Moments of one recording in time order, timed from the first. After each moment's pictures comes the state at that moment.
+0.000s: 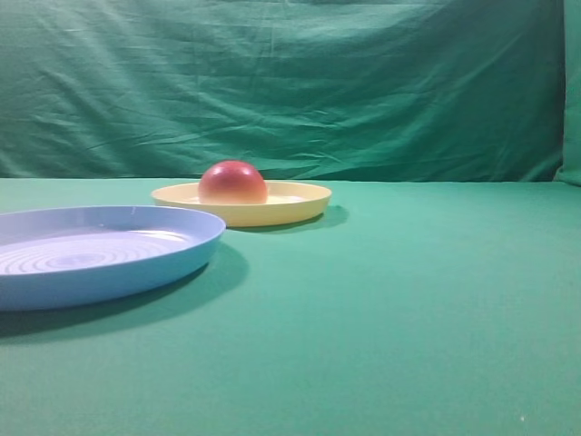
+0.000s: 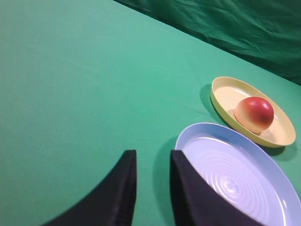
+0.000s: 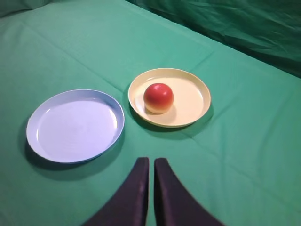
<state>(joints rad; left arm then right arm) 0.02 -0.01 0.02 -0.13 0.35 -0.12 0.63 0.40 -0.54 0.09 0.63 -0.13</state>
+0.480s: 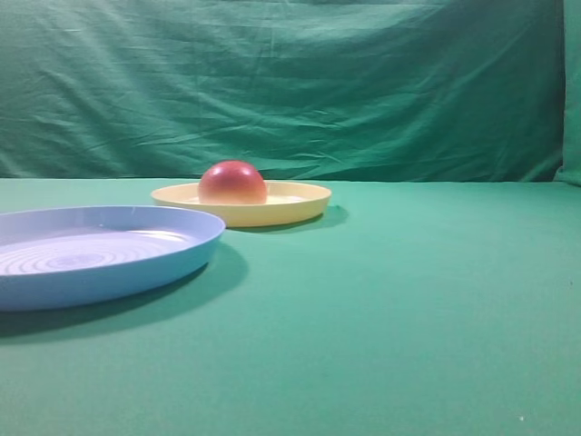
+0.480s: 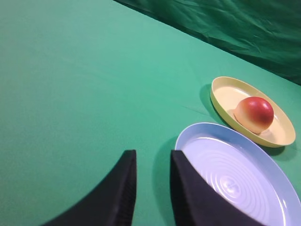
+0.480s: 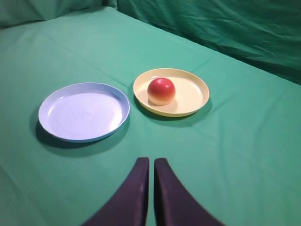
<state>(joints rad) 0.02 -0.01 0.02 -0.13 0.35 -0.12 0.56 0.24 -0.33 0.06 0.55 -0.13</state>
